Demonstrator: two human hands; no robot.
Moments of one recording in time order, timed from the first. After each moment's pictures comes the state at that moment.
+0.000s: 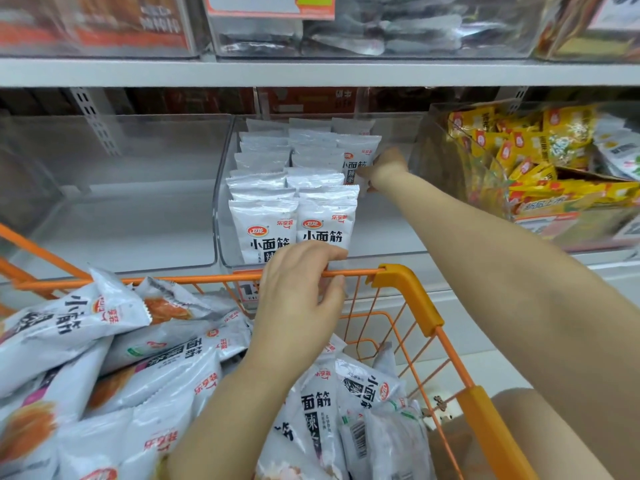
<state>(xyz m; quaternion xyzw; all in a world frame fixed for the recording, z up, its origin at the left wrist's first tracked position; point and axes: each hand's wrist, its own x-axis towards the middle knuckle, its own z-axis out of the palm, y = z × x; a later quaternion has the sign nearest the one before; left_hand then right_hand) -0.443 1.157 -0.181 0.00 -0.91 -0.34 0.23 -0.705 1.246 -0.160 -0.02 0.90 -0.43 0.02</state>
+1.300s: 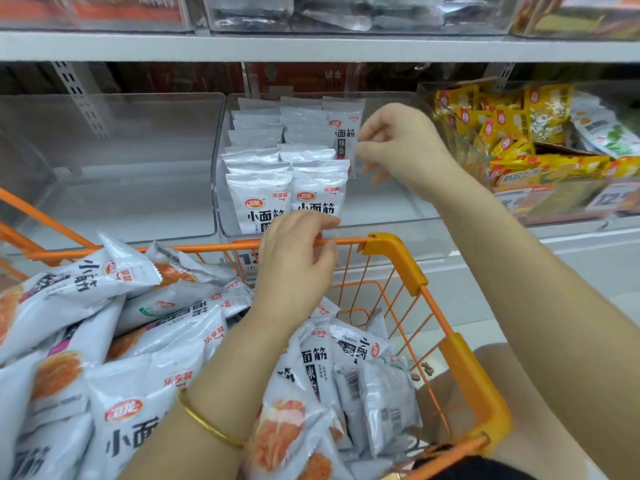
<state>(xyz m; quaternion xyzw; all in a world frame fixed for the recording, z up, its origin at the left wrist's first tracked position) -0.443 1.158 -0.179 0.00 -0.90 -0.36 0.24 -0.574 1.282 -0.099 -0.18 0.88 -0.44 -0.06</state>
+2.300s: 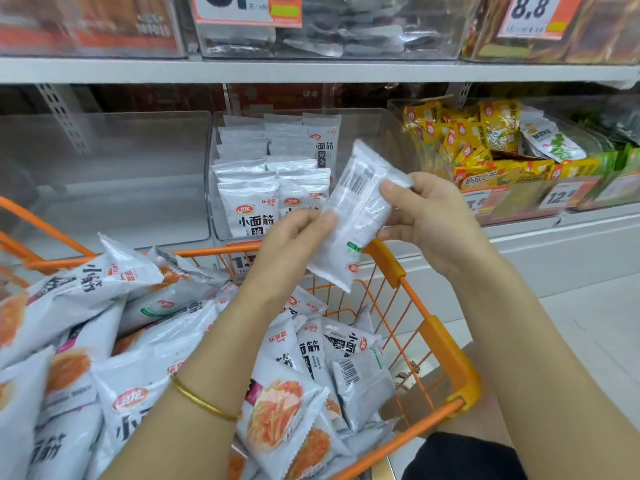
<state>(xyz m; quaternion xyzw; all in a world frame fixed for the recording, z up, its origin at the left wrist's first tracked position) -0.427 1.161 -0.146 0.00 -0.72 -0.69 0.04 -0.476 1.325 -0.111 -0.09 0.71 -0.69 0.04</state>
